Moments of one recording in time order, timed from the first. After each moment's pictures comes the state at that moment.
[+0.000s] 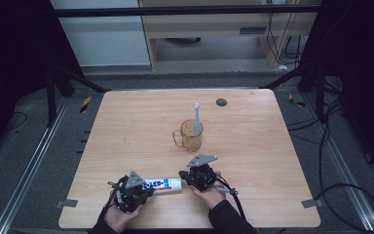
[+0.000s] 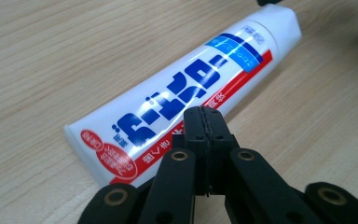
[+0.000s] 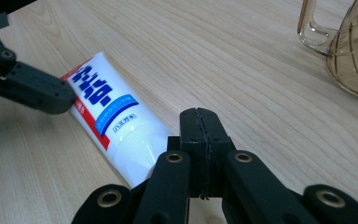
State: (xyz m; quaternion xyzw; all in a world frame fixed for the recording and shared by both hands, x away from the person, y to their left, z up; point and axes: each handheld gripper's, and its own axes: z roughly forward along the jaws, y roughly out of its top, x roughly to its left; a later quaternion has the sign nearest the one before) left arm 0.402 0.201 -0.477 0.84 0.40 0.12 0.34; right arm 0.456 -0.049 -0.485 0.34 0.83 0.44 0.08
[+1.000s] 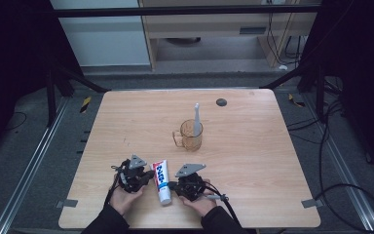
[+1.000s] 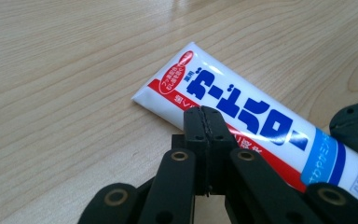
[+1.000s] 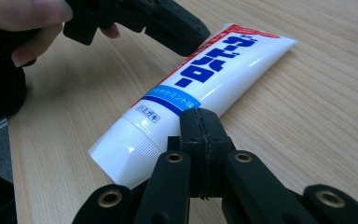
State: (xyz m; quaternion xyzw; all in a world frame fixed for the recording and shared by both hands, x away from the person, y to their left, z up) left arm 0.454 0.199 -0.482 0.82 0.43 0.14 0.35; right arm 0.437 -0.018 -0.495 0.30 0.84 0.44 0.05
